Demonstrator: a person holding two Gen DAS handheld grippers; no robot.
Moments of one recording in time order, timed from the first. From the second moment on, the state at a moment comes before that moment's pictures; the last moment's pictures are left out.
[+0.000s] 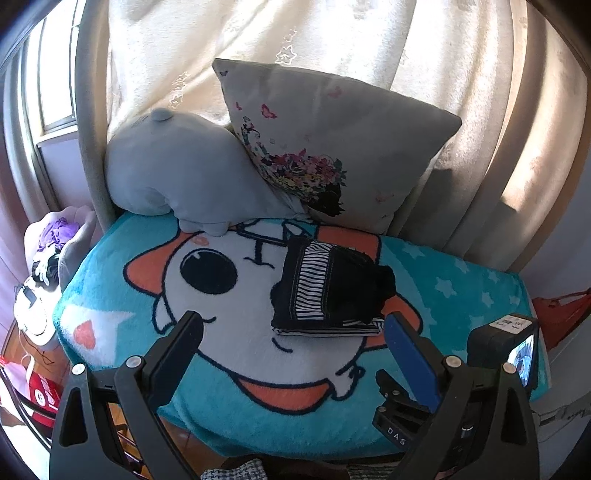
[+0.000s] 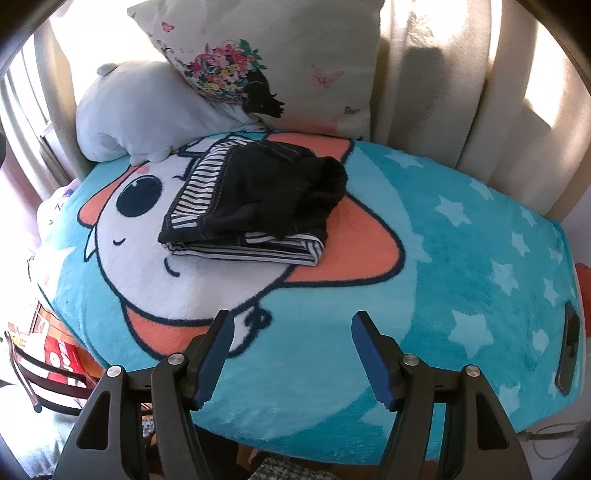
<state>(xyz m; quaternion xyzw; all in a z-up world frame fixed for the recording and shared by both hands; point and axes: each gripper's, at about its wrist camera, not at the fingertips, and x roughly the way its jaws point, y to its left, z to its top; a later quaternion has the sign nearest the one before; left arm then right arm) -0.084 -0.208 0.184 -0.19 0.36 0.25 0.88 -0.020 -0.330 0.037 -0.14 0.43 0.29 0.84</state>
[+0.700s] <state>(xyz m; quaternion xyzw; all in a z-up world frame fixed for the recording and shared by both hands) -0.130 -0.212 0.217 -0.14 0.24 0.33 0.90 -0.039 -0.313 0.045 -0.16 0.41 0.31 0.85</state>
